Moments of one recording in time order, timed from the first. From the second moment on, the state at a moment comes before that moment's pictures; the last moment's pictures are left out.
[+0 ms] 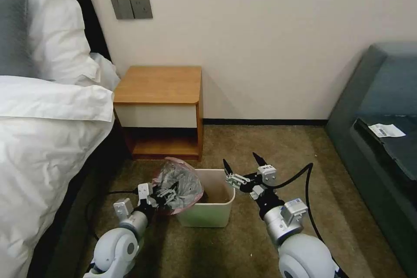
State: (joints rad) left arm 1.43 -1.27 -0.45 -1.82 -0.68 0.37 -0.02; right arm -1.46 1.15 0.12 2.21 0.32 -0.11 0.23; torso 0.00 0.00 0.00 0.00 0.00
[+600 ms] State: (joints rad) left arm 1.42 -1.27 -0.41 -1.79 -0.65 0.37 -0.01; right arm -1.47 1.15 0.16 2.24 0.32 -0.11 0.23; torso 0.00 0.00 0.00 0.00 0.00
